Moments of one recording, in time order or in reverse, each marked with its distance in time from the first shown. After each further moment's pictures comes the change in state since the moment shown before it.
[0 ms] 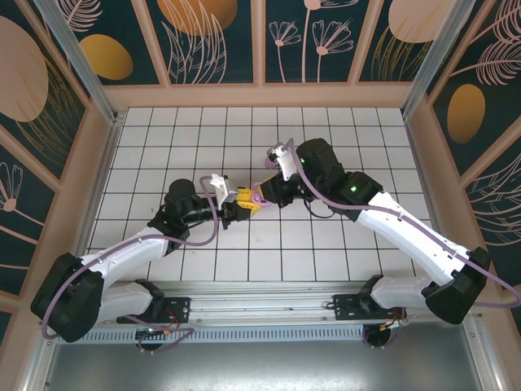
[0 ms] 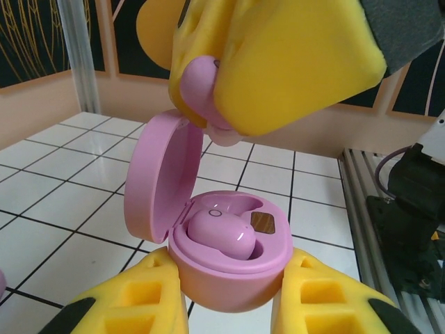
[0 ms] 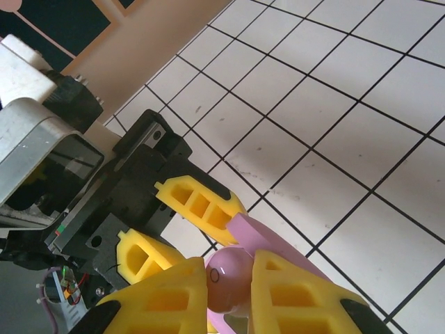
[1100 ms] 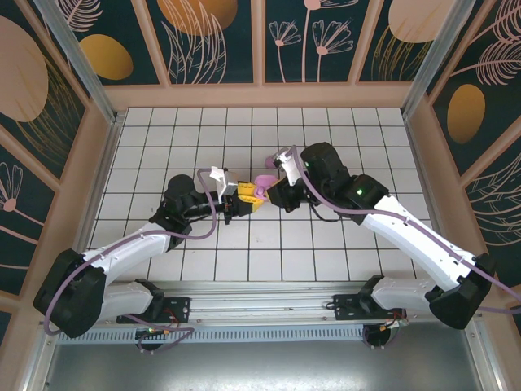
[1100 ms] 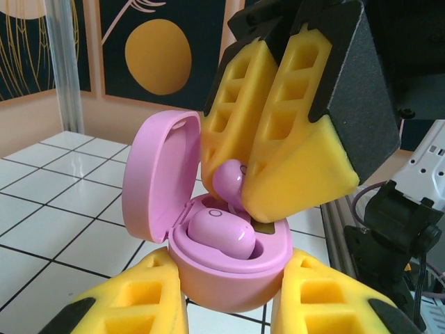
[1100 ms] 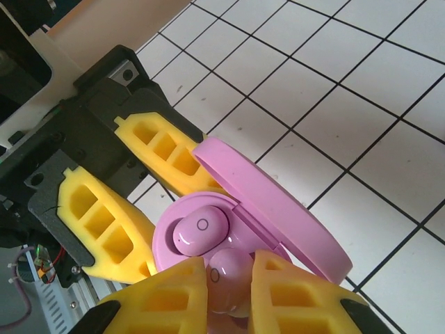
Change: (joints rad) left arm 0.000 0.029 0.043 0.076 0.042 -0.116; right arm -0.013 -0.037 -0.019 -0.075 0.030 -0.065
